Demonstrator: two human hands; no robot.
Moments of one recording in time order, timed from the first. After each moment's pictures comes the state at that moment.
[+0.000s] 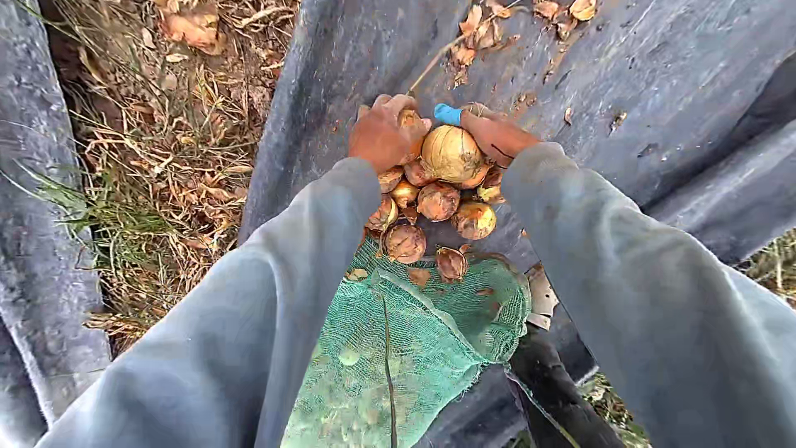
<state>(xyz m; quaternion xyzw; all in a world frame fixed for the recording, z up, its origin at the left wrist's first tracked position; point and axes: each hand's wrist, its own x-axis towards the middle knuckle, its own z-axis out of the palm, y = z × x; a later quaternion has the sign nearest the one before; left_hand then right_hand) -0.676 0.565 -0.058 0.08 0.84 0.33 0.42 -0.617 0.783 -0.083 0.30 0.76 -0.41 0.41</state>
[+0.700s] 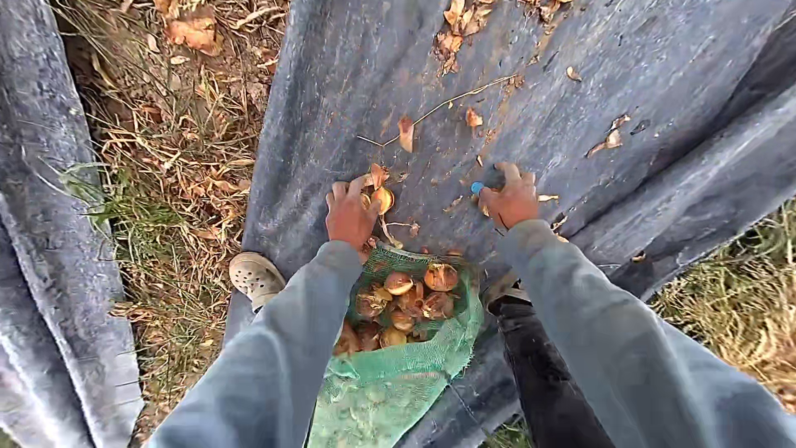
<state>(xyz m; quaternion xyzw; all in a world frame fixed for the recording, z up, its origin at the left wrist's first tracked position) -0.545 0.498 -0.027 -0.05 0.89 0.14 0.44 -0.468 0.792 -0.045 0.39 0.81 -0.24 0.36</state>
